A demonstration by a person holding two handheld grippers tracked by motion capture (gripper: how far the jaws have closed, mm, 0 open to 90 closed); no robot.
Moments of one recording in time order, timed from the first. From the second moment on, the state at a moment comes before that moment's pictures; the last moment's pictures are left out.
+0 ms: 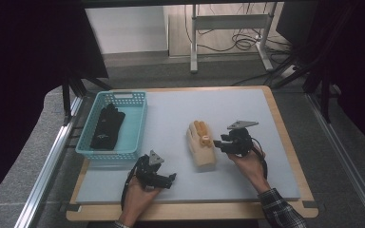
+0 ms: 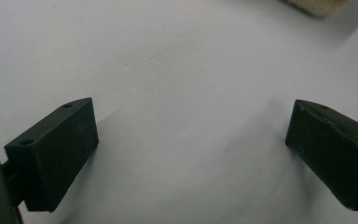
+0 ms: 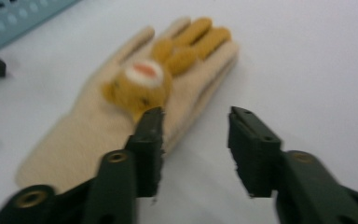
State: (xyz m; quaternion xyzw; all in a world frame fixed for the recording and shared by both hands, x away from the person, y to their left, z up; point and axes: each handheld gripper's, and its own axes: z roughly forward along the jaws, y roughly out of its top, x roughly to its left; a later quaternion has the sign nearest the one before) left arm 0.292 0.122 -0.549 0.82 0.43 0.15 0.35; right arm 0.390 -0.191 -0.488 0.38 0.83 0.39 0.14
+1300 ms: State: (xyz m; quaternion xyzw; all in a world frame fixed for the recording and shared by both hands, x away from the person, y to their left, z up) left arm 0.292 0.122 -0.549 0.82 0.43 0.15 0.35; right arm 0.353 -0.135 -0.529 0.27 0.88 0.39 0.09
